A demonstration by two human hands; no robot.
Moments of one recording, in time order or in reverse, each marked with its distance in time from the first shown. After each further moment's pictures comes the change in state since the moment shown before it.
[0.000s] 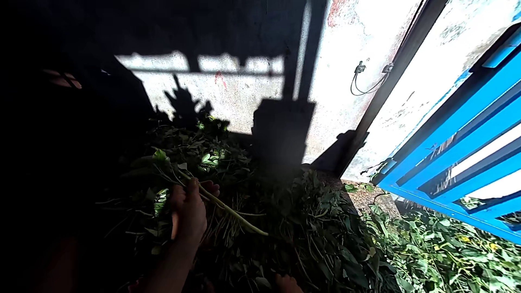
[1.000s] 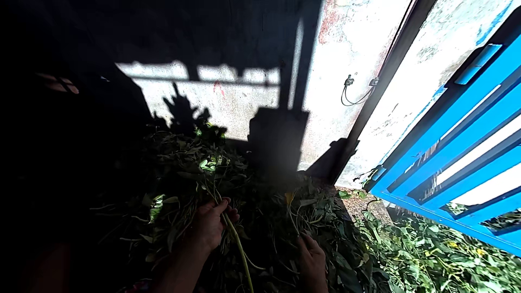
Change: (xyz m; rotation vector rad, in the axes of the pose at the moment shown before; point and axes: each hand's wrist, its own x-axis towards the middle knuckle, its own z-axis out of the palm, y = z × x) left_hand -0.010 -0.027 0.007 -0.024 -0.180 -0.543; right_hand -0.031 0.006 -0.085 0.944 1.031 -0.203
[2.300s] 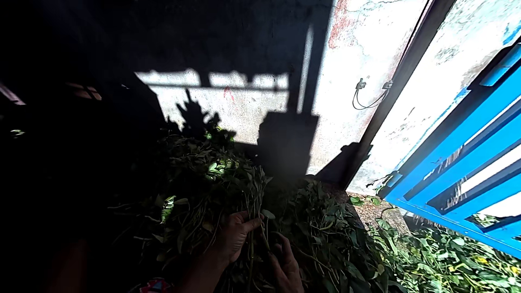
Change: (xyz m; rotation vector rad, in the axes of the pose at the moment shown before) left_hand 0.000 -0.036 -0.001 0.206 -0.427 0.001; right_hand -0.055 -0.037 0.039 0.399 -0.559 -0.218
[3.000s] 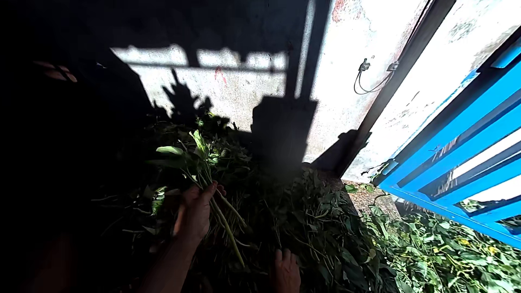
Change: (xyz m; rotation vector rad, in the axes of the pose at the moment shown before) left_hand -0.003 0.053 -0.029 0.004 0.502 0.276; right_hand -0.023 0.115 -0.013 -1.195 -0.028 0.385
